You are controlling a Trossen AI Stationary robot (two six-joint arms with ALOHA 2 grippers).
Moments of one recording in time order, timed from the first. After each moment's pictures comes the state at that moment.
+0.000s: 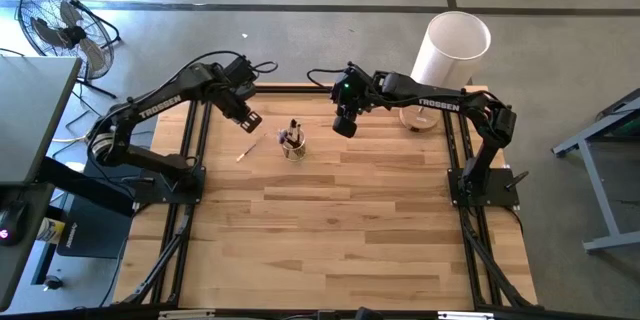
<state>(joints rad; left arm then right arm) 0.70 1.30 1.20 -1.17 0.03 -0.16 -0.42 1.77 1.52 -0.67 0.05 -0.11</state>
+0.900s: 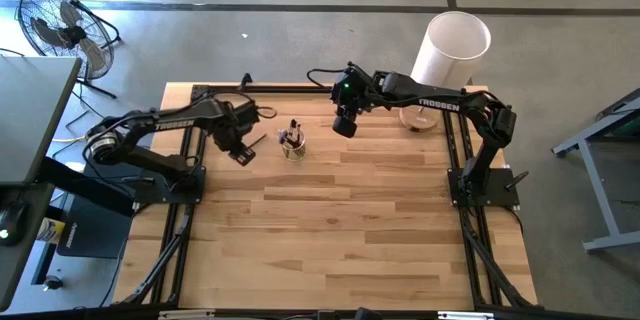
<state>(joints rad) 0.58 1.31 0.76 -0.99 -0.02 -0.30 -0.42 1.77 1.52 -0.67 0.05 -0.11</state>
